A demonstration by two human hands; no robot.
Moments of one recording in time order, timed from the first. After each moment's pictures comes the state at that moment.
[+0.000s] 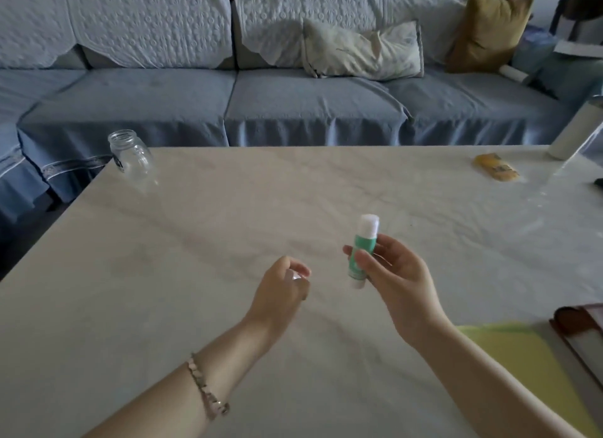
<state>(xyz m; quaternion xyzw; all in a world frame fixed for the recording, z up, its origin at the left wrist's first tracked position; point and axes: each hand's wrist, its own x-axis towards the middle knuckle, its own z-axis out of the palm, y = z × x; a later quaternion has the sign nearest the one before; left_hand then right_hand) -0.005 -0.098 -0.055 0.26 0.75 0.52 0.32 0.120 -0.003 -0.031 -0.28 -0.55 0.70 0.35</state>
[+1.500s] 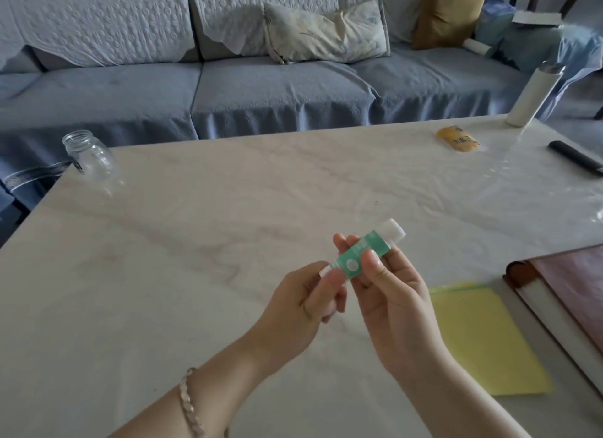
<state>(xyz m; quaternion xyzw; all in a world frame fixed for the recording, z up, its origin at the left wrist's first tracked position) 0.073 -0.105 -0.031 0.47 0.60 0.54 0.35 0.180 -0.046 -0.010 -0.20 -0.31 0.83 0.42</state>
